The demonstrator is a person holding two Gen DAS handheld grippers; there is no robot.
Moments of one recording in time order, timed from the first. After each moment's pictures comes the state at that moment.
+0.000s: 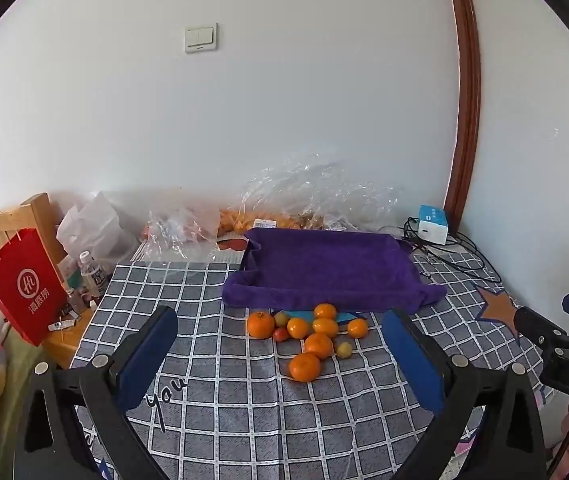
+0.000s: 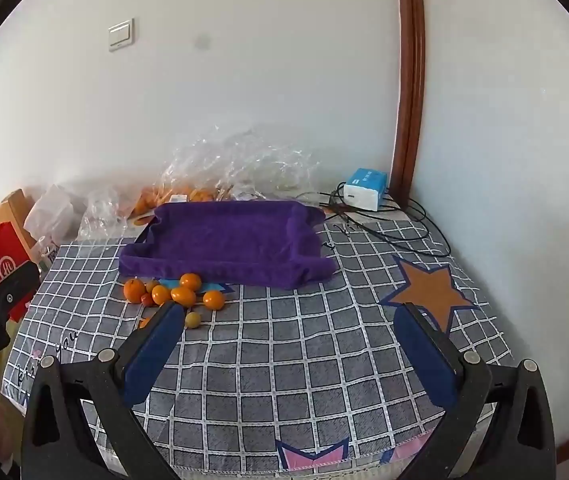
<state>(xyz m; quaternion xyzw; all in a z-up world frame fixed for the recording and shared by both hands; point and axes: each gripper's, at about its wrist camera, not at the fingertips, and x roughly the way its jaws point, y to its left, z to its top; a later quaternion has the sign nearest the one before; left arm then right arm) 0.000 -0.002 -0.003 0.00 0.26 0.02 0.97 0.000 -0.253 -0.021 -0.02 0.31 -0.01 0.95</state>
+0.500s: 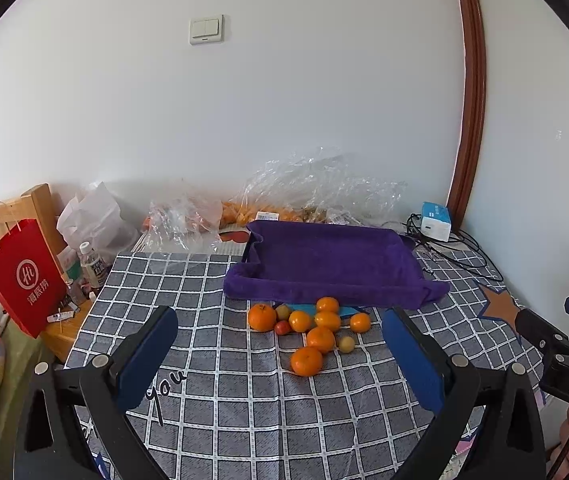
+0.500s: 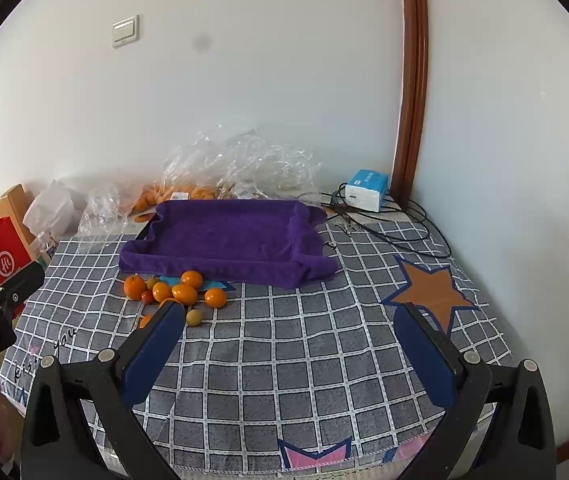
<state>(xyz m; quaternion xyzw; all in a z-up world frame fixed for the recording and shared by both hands) 0.000 0.002 -0.012 -0.01 0.27 0.02 0.96 -0.001 -0.248 -0.025 -0.03 0.31 -0.01 0.95</state>
